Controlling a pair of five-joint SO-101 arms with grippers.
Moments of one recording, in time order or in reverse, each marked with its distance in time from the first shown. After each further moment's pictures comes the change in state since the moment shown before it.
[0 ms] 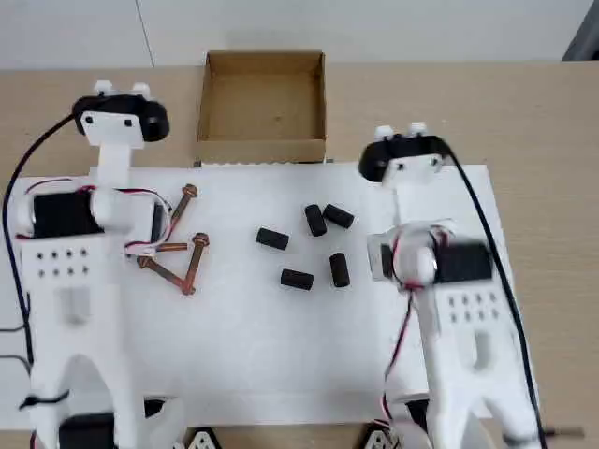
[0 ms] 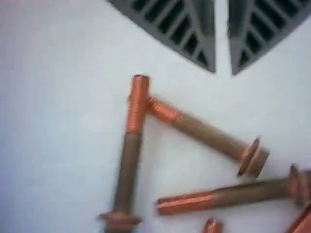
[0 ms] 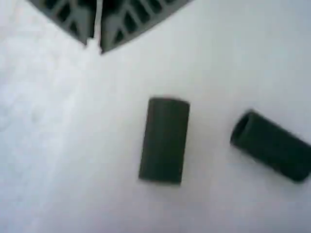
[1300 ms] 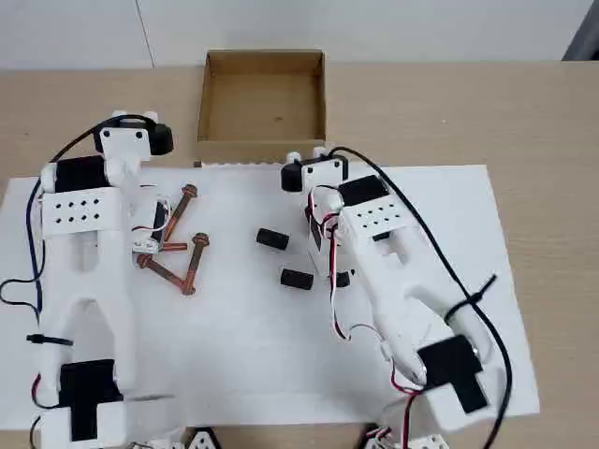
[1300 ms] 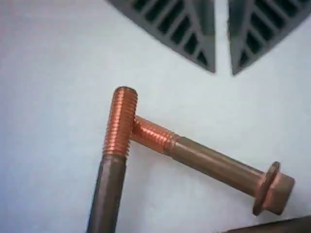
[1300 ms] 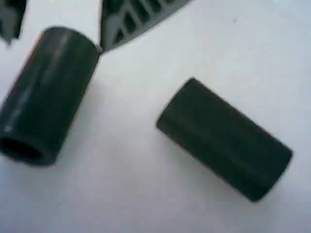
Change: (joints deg) left arm 0.2 13.9 0.0 0.0 -0.7; right arm -12.3 33.6 -12.5 -1.1 -1.1
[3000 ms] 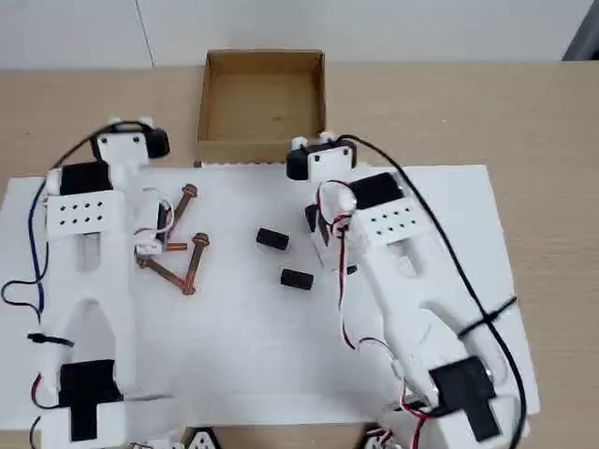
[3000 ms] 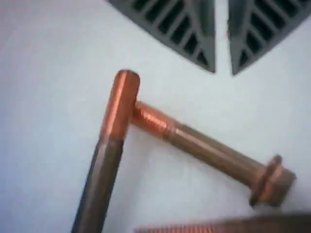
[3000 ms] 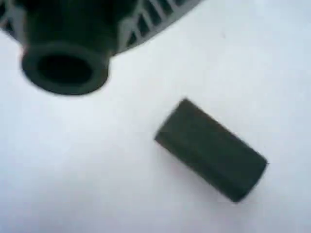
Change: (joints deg) left arm 0.0 0.0 1.8 -3.3 4.5; right arm 2.1 -8.5 -1.5 4.3 -0.3
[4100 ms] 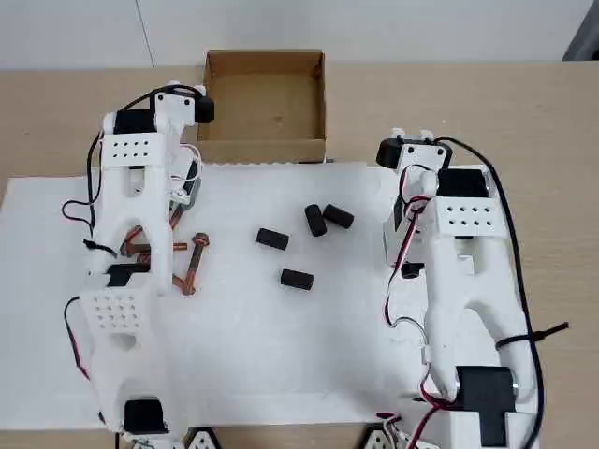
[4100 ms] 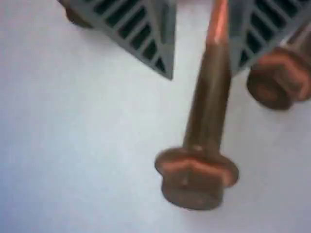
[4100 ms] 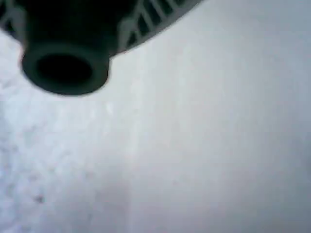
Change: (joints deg) left arm 4.8 47.2 -46.9 1.8 -9.8; right arm 18.1 -1.5 1.1 4.0 1.8
